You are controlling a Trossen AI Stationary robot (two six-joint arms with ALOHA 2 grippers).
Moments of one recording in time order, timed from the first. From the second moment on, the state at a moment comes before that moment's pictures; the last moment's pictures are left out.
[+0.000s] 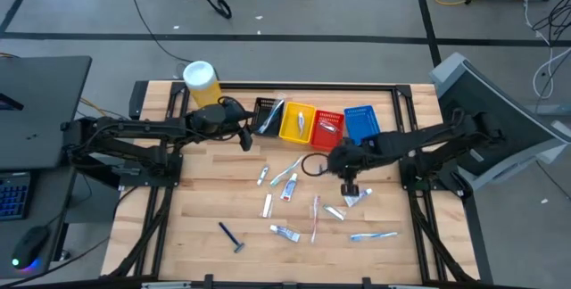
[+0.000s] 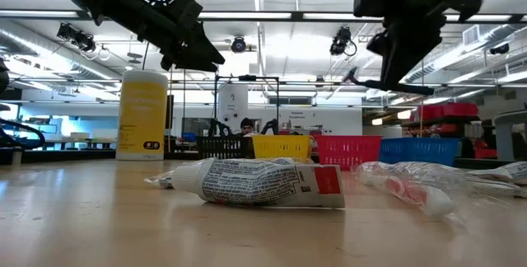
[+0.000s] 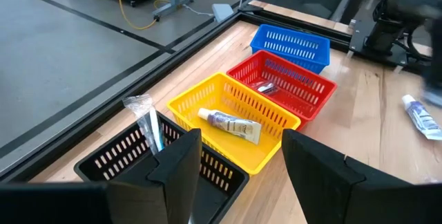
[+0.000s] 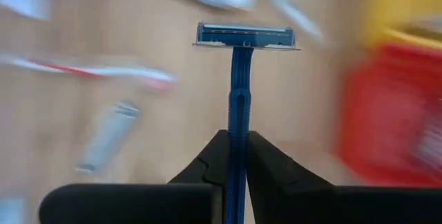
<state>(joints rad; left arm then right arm) 0.24 1.13 0.59 0.19 -0.24 -0.18 0.14 1.37 1.01 -0.81 0.13 0.13</state>
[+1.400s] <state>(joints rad) 0.24 1.13 0.59 0.19 -0.24 -0.19 -0.37 1.33 0.75 -0.58 0.51 0.31</state>
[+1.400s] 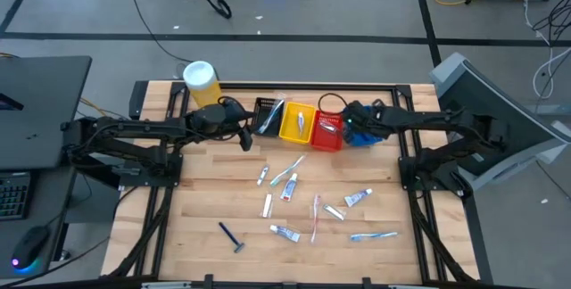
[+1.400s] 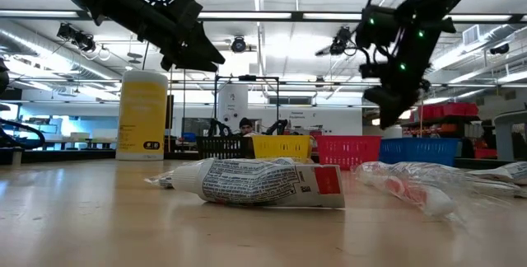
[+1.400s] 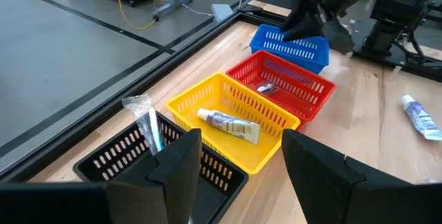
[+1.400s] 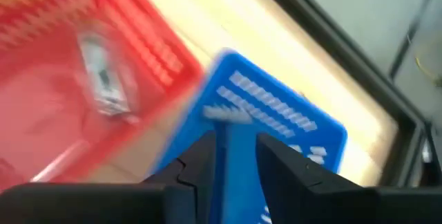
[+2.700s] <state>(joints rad) -0.01 1.85 0.81 0.43 -0.12 -0.35 -0.21 1.33 0.60 0.23 0.07 0.10</state>
